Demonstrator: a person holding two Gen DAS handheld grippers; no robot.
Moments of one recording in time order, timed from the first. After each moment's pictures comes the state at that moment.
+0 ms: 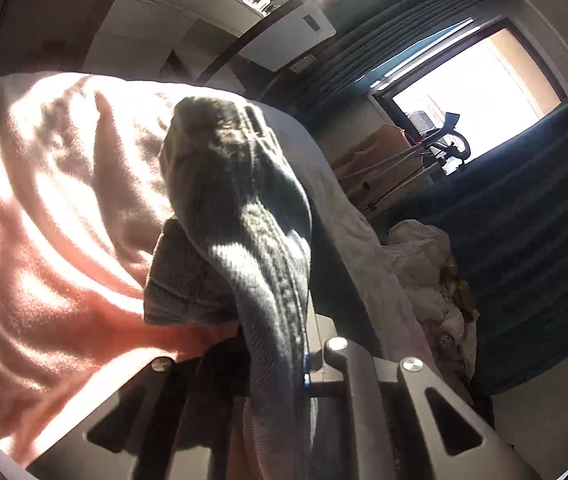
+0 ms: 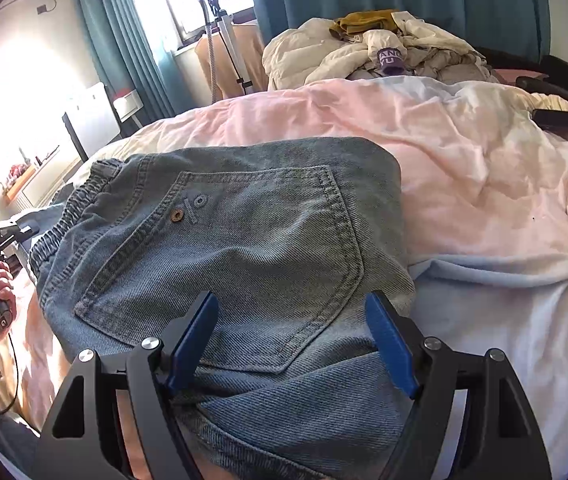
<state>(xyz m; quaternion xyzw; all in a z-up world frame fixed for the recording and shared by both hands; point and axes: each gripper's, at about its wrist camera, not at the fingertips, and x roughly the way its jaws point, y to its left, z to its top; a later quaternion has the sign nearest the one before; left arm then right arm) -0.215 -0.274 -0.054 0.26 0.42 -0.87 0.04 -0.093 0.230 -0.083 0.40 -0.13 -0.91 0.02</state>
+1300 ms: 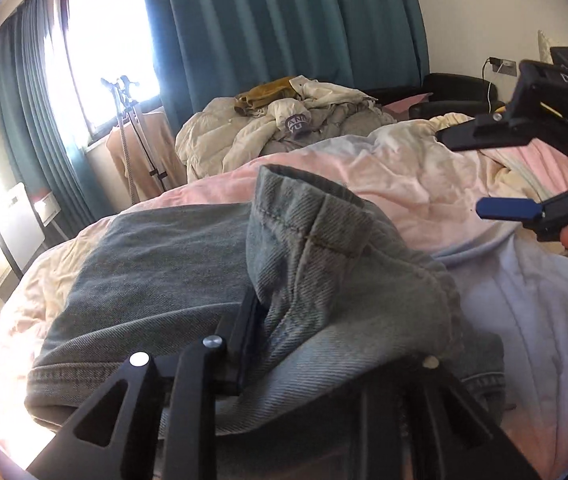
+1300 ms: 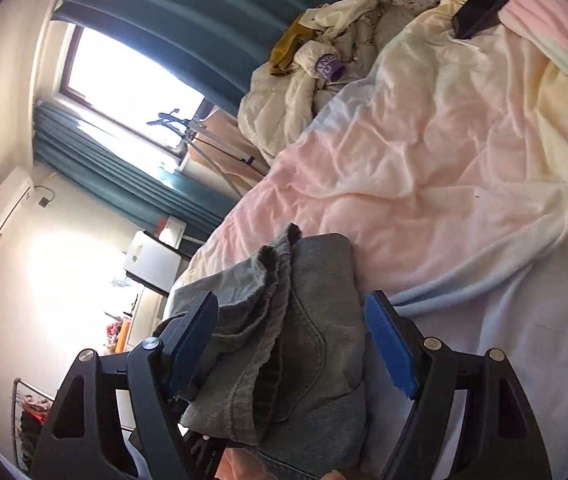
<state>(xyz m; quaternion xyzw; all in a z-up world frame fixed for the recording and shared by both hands) -0.097 0.153 -0.037 0.28 -0.18 -0.92 -0.20 -0.080 0.371 -0.058 0.30 -0.44 -0.84 0.08</state>
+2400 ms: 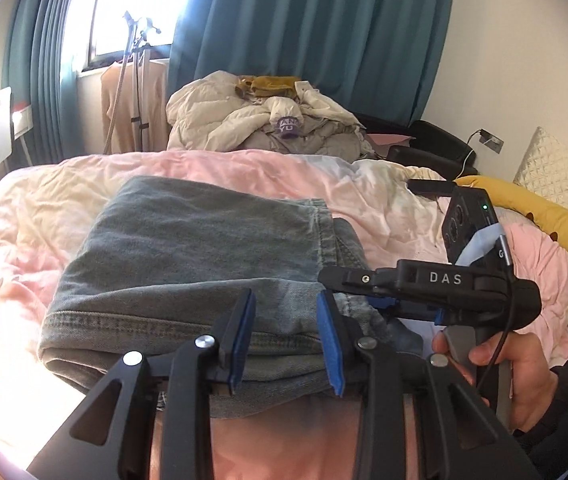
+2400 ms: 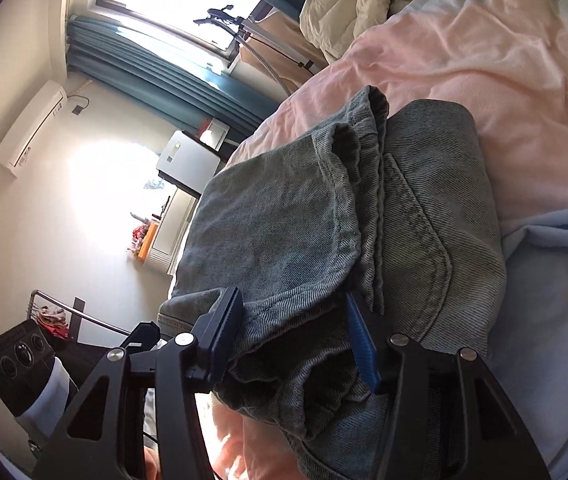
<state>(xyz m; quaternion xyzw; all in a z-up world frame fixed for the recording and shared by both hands) -0.095 0.058 0.001 0.35 0.00 -0.90 -0.26 -0.129 0.275 -0.102 0.40 -0.37 -0.81 0.22</state>
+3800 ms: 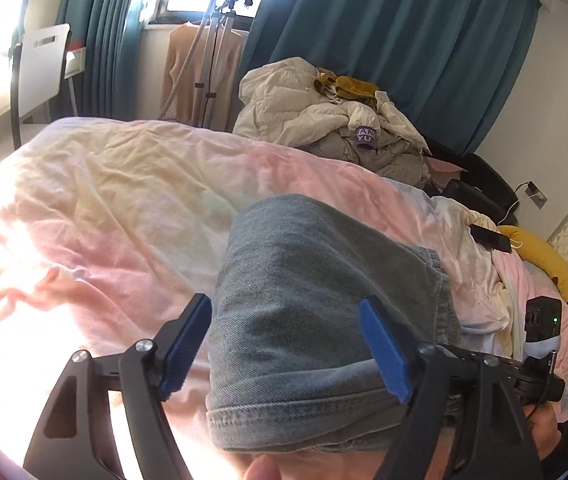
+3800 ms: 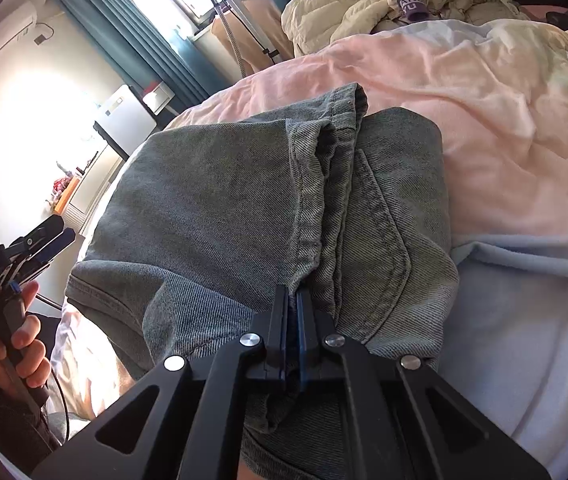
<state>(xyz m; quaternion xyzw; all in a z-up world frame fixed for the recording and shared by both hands) -0.193 -0.063 -0.003 0.40 0.08 -0.89 -0.20 -0.110 0.259 -0.093 0.45 -0.22 -0.86 0.12</state>
